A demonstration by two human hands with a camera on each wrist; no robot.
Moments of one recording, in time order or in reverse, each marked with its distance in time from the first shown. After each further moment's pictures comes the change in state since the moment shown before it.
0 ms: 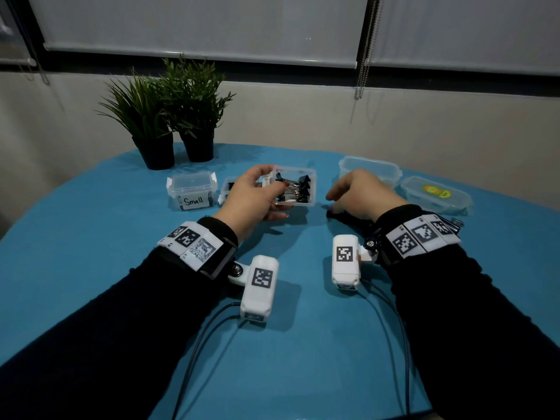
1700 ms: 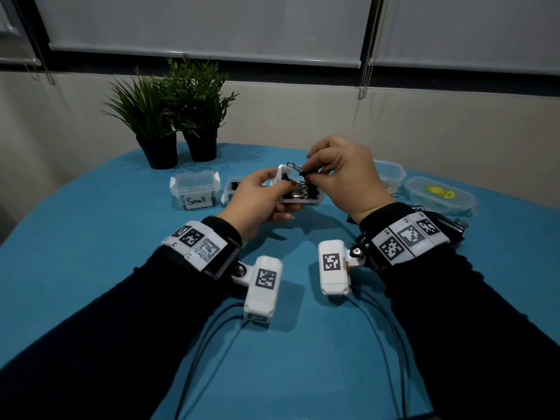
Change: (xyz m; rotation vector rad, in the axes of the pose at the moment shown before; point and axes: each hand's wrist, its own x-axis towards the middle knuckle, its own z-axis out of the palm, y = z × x) left_hand -0.011 0.009 0.004 -0.052 -0.043 -0.050; right_hand -0.005 -0.034 0.008 0.201 0.421 -0.713
